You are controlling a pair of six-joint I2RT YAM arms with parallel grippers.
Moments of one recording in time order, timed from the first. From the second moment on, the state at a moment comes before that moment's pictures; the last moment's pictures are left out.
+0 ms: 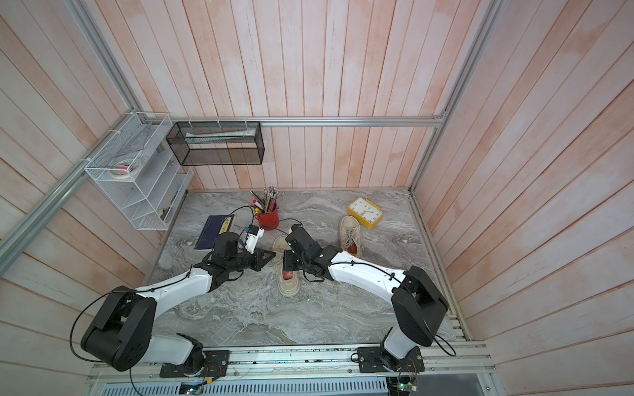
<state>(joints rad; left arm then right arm) -0.39 1.42 0.65 0.20 0.54 -0.30 0.90 1.58 1.11 -0.35 0.00 0.67</state>
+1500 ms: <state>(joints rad) -0.39 1.29 0.56 0.19 0.46 -0.34 0.83 1.69 1.39 -0.28 0.03 0.47</state>
